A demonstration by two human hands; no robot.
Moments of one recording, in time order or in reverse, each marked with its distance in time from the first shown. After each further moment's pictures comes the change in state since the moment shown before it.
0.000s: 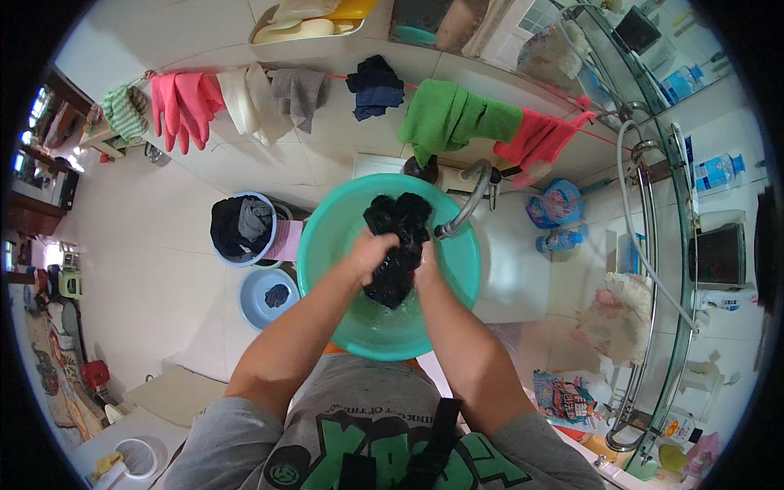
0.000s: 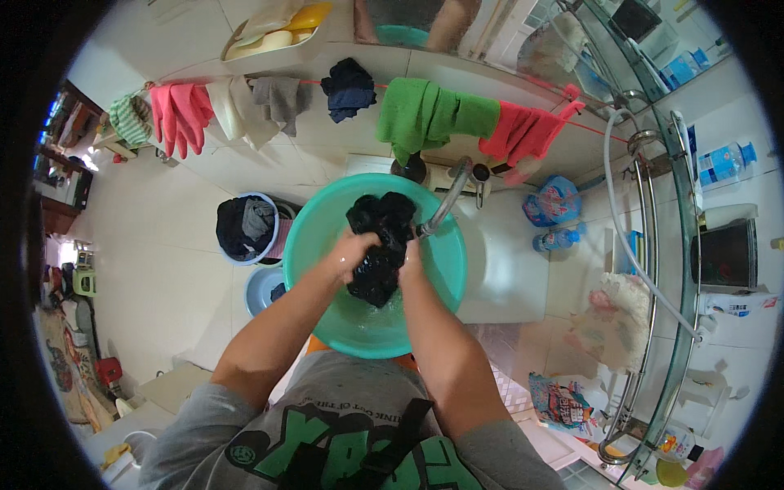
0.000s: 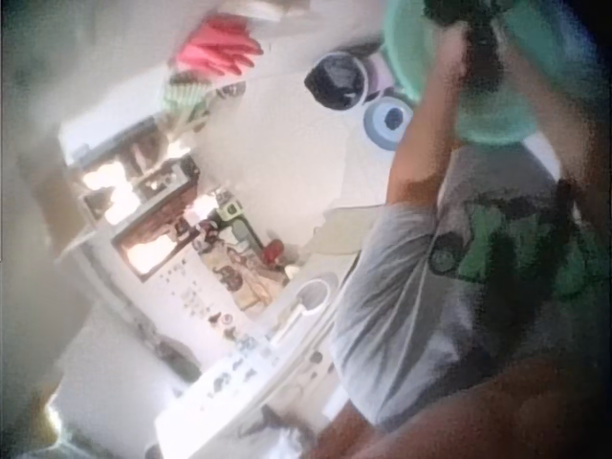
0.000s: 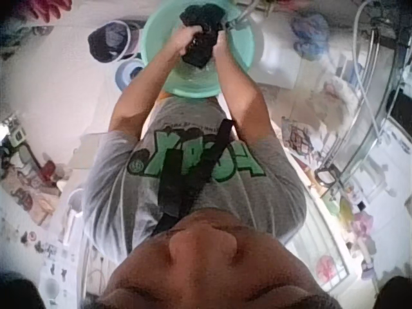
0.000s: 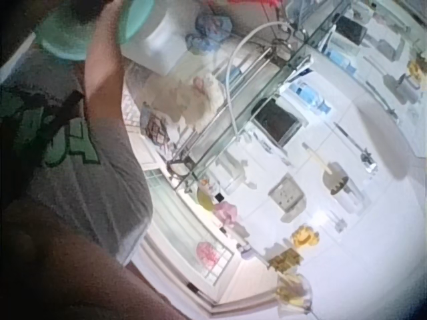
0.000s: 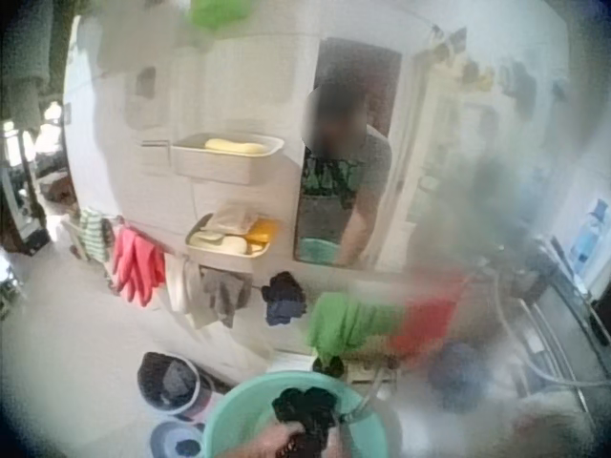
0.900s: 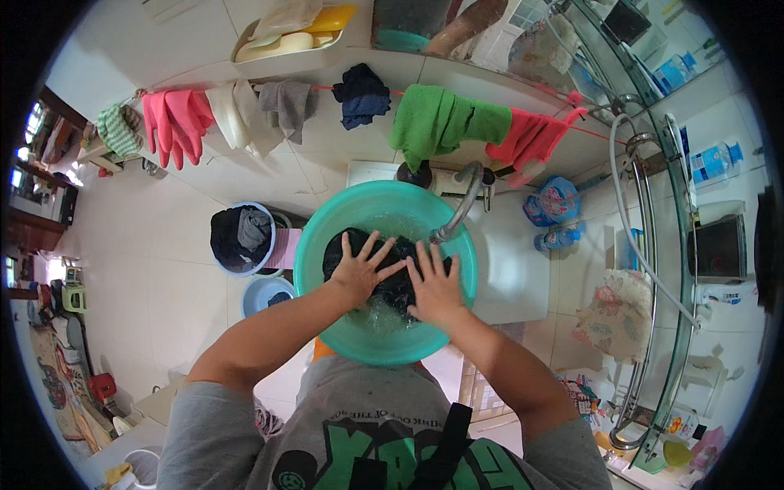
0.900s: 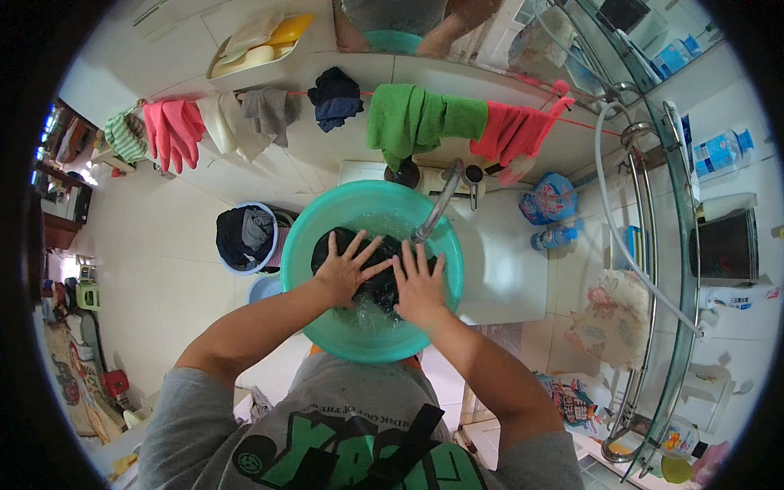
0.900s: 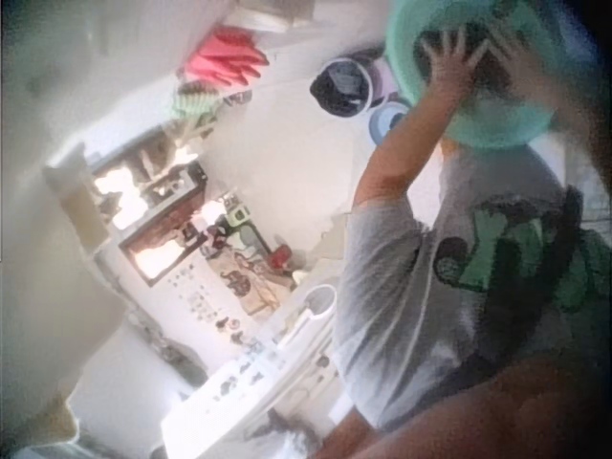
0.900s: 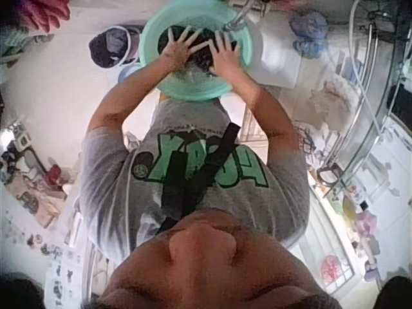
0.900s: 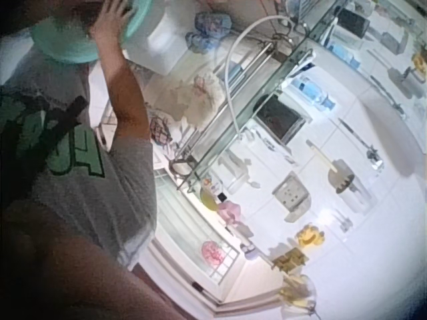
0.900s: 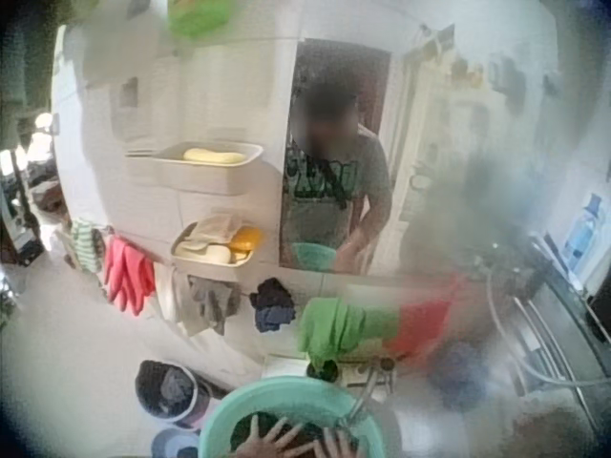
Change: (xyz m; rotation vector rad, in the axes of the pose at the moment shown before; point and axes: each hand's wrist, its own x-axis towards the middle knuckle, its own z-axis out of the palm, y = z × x) left_hand -0.039 0.014 -0.013 2.303 -0.439 0.413; right_hand -0.149 -0.029 0.069 -2.701 0.020 -0.385
